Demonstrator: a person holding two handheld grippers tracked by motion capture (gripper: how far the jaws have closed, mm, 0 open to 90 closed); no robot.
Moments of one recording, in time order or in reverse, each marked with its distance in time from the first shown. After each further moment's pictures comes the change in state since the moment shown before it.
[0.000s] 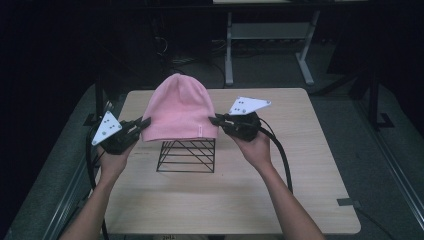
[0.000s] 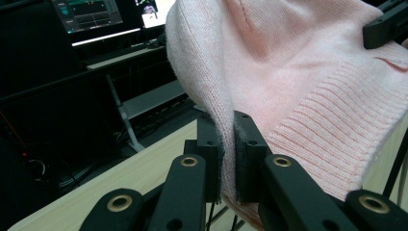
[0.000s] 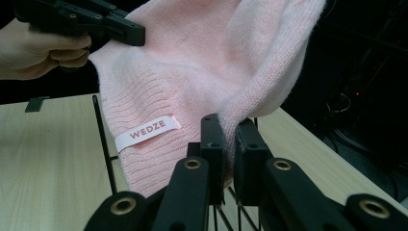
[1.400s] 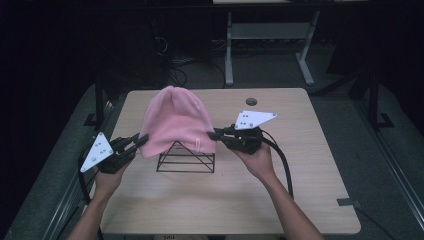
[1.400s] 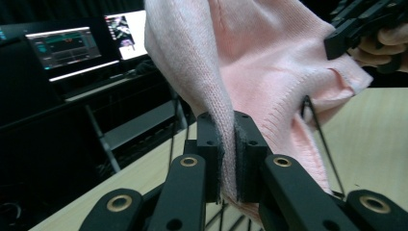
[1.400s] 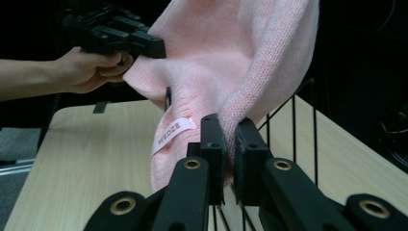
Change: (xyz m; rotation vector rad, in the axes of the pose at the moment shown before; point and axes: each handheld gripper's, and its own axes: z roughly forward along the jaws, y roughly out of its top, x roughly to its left) left arm -0.023 -0.022 -0.035 -0.112 -0.099 0.074; right arm 0.018 -0.022 -0.011 -0.080 0.171 0.010
